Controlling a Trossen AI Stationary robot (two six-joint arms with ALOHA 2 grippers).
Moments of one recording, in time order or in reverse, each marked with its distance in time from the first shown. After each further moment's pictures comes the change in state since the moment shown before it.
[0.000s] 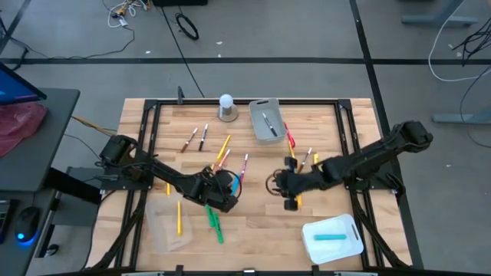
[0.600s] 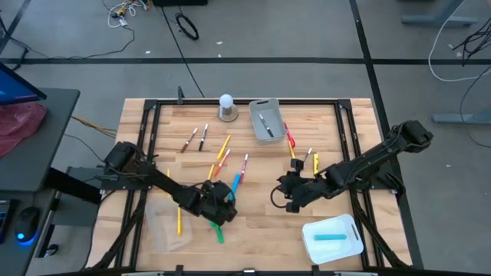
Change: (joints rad) left arm -0.090 0.088 -0.086 0.265 -0.008 -0.159; right arm 0.093 0.000 0.000 -0.047 0.193 0.069
